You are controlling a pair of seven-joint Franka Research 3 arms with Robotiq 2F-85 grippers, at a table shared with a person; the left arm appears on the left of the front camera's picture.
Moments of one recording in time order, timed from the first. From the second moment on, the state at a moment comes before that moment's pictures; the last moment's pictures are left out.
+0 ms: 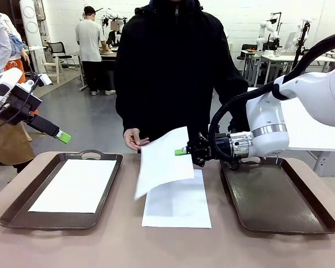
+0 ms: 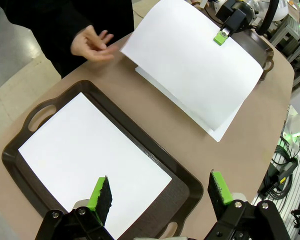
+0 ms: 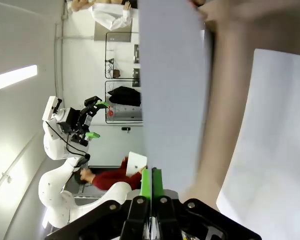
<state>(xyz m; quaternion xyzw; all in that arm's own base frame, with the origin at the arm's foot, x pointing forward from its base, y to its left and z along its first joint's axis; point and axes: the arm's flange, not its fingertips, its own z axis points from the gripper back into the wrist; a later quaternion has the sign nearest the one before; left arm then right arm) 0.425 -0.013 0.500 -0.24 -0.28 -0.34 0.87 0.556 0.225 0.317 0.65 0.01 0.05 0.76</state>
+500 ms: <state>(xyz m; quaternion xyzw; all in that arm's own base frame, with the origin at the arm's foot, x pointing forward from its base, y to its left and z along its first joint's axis) 0.425 -0.013 0.500 -0.24 -0.28 -0.34 0.87 0.558 0.223 0.317 0.65 0.01 0.05 0.76</state>
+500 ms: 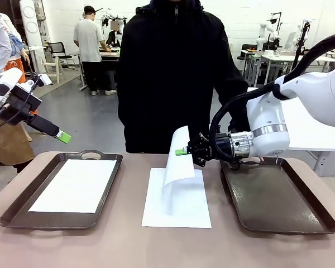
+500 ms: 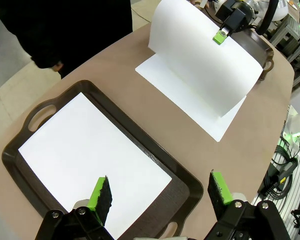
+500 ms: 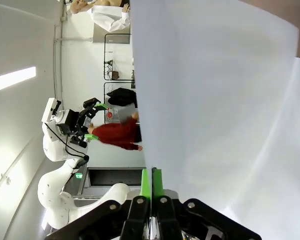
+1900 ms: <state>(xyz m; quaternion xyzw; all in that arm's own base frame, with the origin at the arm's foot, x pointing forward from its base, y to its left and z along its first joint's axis) 0.425 -0.013 0.500 -0.24 -0.28 -0.34 0.87 0.549 0.175 0.343 0.62 -0.01 0.11 0.78</state>
